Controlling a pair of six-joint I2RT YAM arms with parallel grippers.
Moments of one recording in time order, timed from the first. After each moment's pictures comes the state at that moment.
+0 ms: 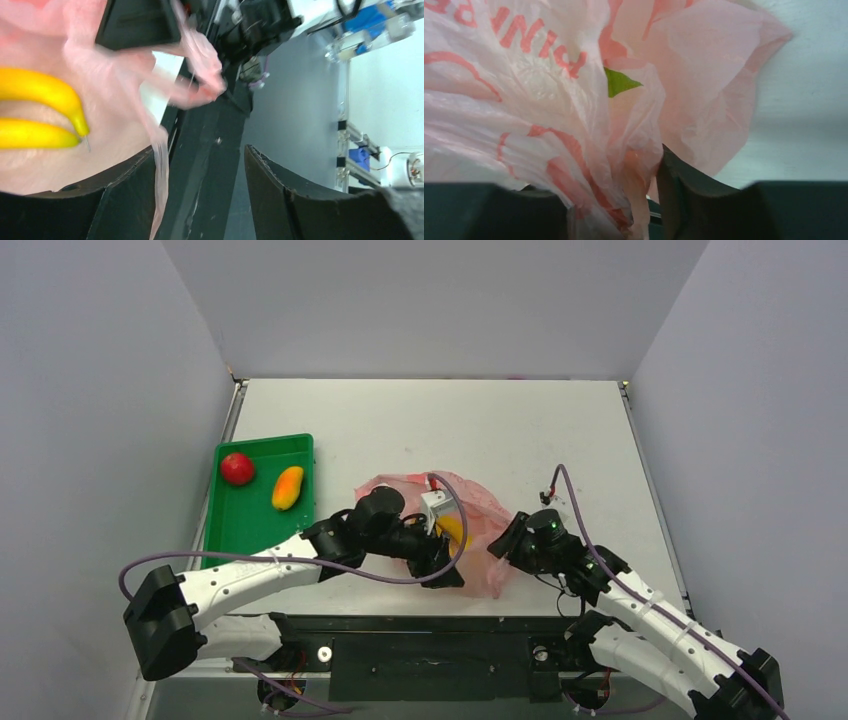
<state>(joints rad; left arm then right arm) -0.99 1.21 0.82 -0.03 0.55 -0.48 0.65 0.81 0.54 -0.53 0.06 0.97</state>
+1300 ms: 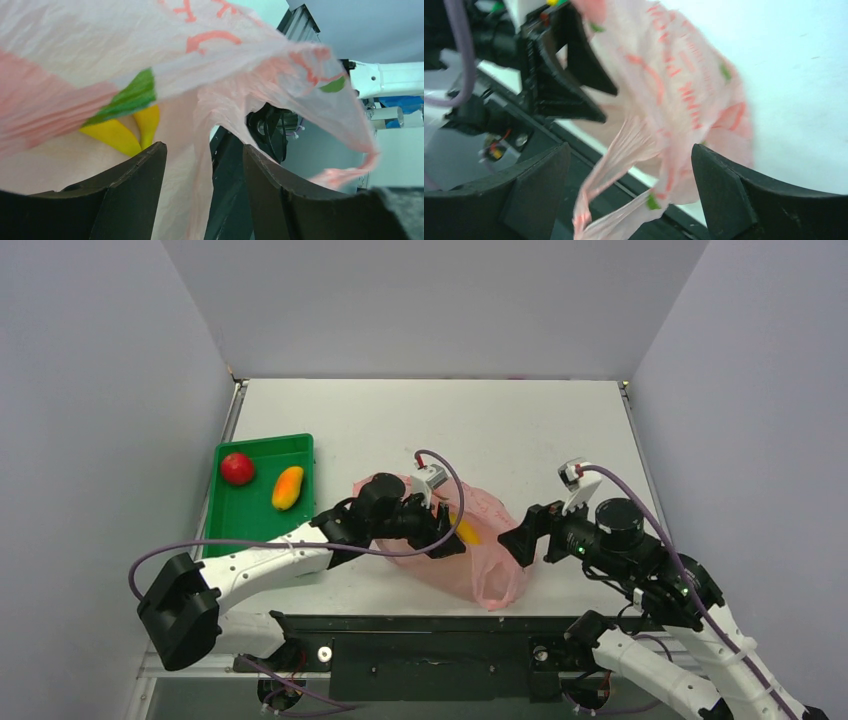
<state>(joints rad) -0.90 1.31 0.84 0.01 0.37 -0.56 0.69 0.61 0.99 -0.83 -0.10 0.40</state>
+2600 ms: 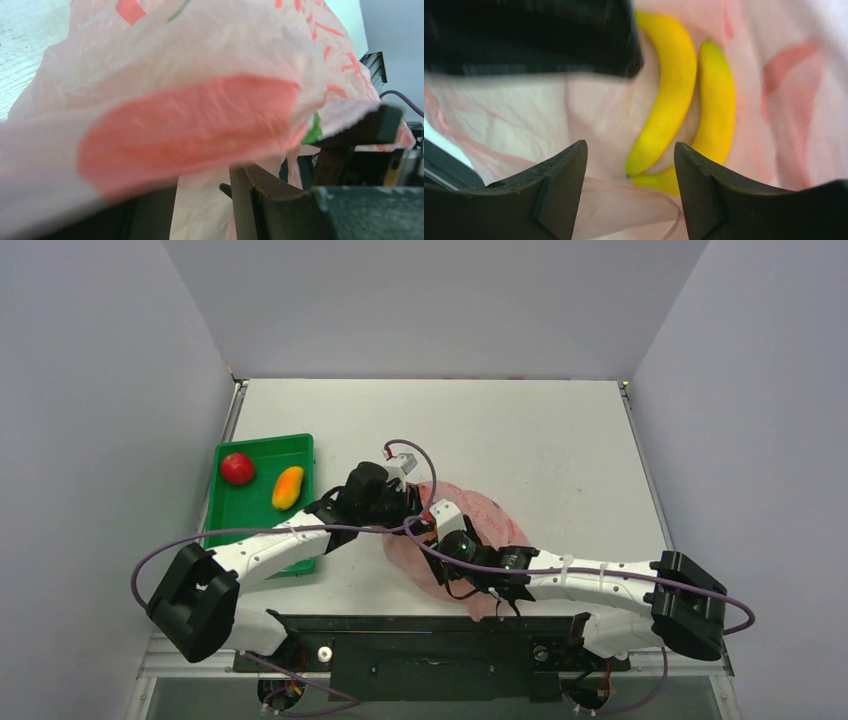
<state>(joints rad) -0.71 1.35 0.80 -0.07 0.30 -0.57 1.14 1.31 0.76 -0.21 0.43 0.32</state>
